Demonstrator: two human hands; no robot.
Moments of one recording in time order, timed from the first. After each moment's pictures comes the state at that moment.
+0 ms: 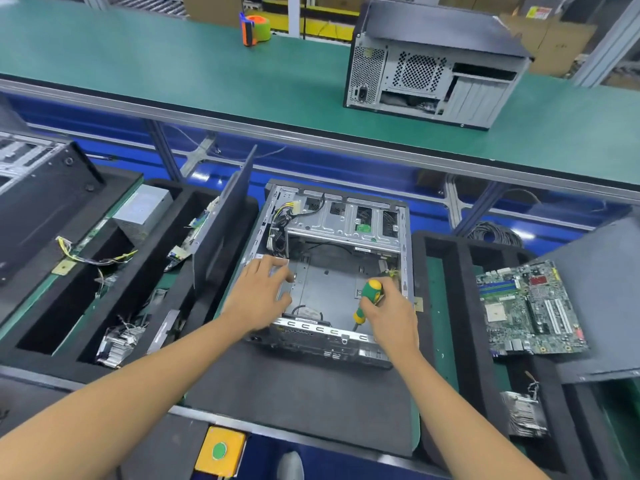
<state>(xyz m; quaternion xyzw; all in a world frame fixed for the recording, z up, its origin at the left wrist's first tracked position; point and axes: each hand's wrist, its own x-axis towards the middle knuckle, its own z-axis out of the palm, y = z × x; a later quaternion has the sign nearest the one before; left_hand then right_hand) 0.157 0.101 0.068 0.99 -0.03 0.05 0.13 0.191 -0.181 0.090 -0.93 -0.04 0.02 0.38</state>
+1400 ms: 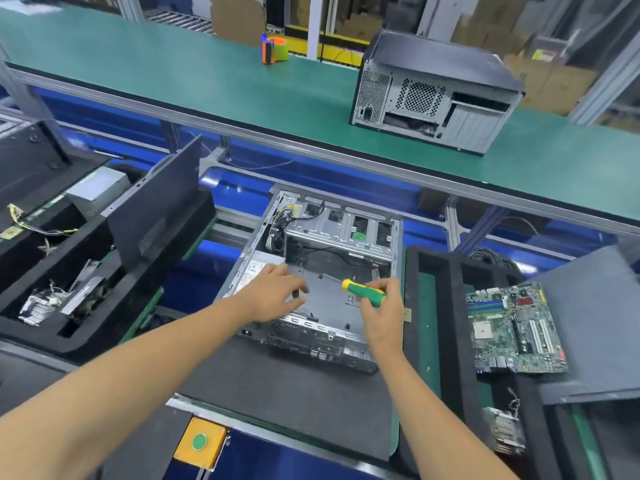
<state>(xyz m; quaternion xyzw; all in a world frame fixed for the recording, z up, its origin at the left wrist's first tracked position) 0.173 0.078 0.071 0.98 -0.14 -0.03 0.14 0.190 -0.185 0.092 -0.82 -0.07 -0.08 0.56</state>
